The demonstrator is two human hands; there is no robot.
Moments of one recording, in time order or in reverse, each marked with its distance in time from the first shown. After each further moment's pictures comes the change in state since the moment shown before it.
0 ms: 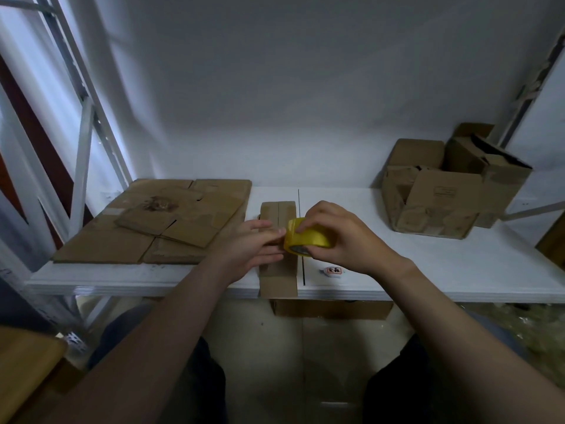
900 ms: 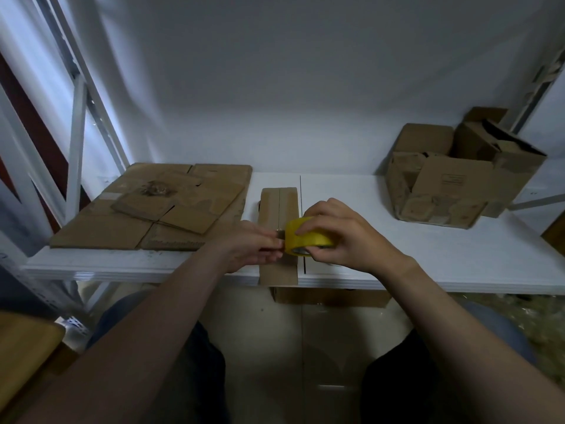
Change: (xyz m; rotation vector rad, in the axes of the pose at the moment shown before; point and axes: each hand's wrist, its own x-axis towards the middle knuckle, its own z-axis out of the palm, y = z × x) left_hand 0.017 -0.014 -0.012 0.263 -0.043 -0.138; right_hand -0.011 0.009 0.015 -0.067 0.009 -0.138
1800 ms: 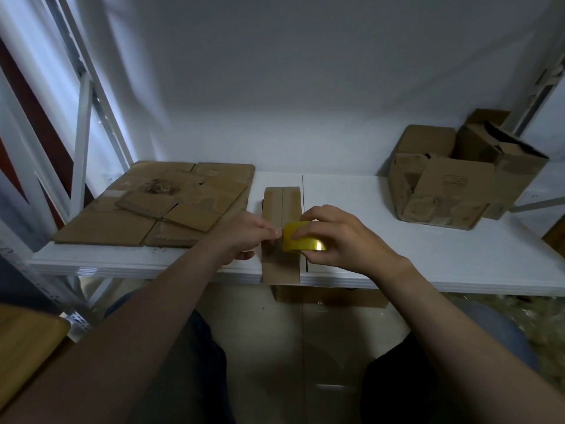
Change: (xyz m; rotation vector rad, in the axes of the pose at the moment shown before) left_hand -0.010 0.008 -0.008 0.380 0.139 0.106; right_hand 0.003 -0.006 0.007 -0.084 -0.082 -0.008
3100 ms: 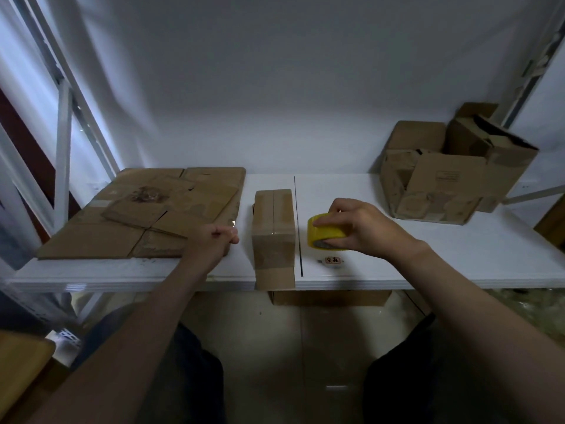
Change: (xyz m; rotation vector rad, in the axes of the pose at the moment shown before) left_hand 0.012 -0.044 -0.012 -0.121 0.357 0.130; right_hand -0.021 0.061 -0.013 -0.043 -0.080 0.231
